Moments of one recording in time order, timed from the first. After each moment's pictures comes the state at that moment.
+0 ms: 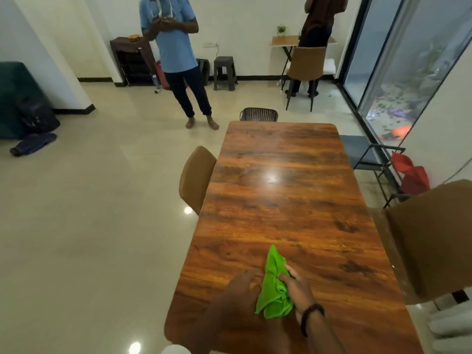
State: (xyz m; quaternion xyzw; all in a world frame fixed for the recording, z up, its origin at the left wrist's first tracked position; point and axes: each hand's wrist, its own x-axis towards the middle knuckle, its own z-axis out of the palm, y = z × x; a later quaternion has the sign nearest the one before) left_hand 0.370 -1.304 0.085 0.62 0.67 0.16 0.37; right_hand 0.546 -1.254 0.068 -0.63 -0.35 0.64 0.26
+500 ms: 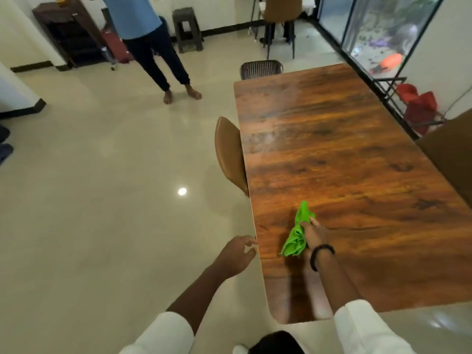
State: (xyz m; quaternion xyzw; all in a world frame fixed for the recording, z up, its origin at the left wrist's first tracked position) left_hand 0.068 -1.299 0.101 0.66 0.63 0.09 0.41; right_hand 0.295 -1.242 0.055 -0.75 -0.24 0.51 0.34
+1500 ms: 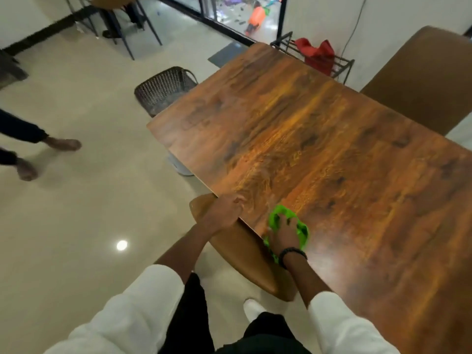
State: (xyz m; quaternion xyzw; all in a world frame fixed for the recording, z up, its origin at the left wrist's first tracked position) left_hand -0.007 -0.740 0.061 0.83 0.36 -0.06 0.42; right_hand 0.107 -0.905 -0.014 -0.89 -0.26 0.33 0.15
